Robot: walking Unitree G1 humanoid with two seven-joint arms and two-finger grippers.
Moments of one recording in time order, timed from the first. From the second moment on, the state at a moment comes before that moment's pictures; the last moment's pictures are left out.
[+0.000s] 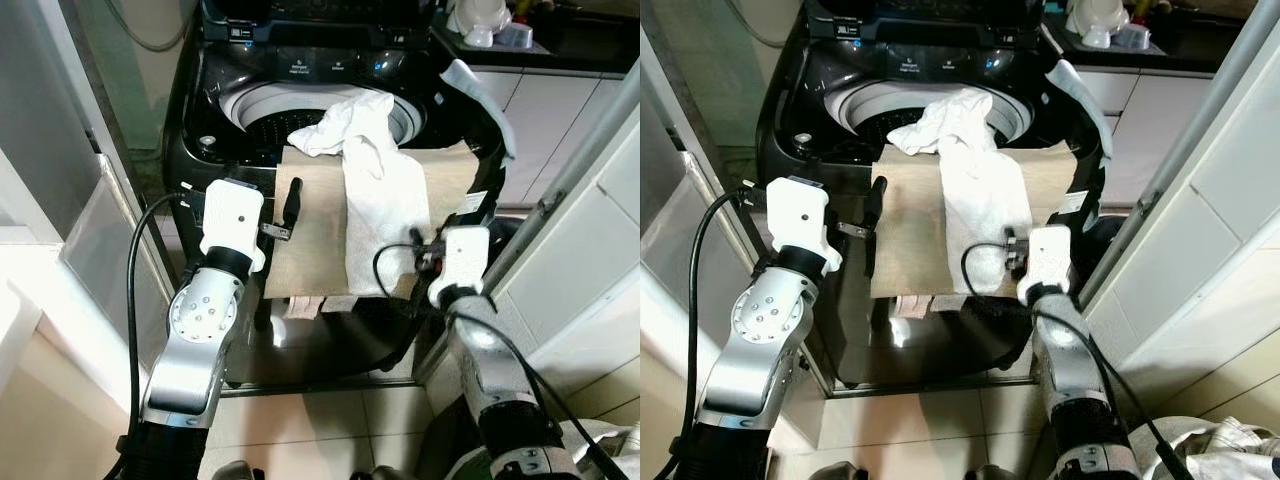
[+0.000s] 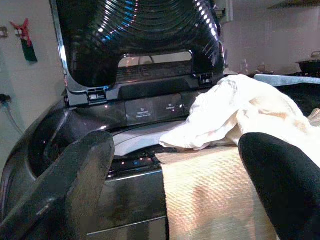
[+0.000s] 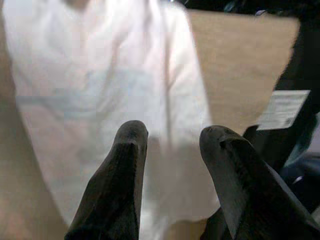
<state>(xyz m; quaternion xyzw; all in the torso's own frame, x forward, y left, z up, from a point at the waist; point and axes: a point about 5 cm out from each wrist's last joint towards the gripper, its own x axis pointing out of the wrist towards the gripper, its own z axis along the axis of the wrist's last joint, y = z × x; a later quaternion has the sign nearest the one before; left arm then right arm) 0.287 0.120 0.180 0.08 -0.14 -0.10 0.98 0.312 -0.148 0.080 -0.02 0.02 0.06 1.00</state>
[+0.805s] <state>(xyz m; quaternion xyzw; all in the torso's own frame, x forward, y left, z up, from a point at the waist) 0.289 0.120 0.182 0.09 -0.15 -0.11 0.98 0.351 -0.100 0.073 -0.01 0.11 0.12 0.99</state>
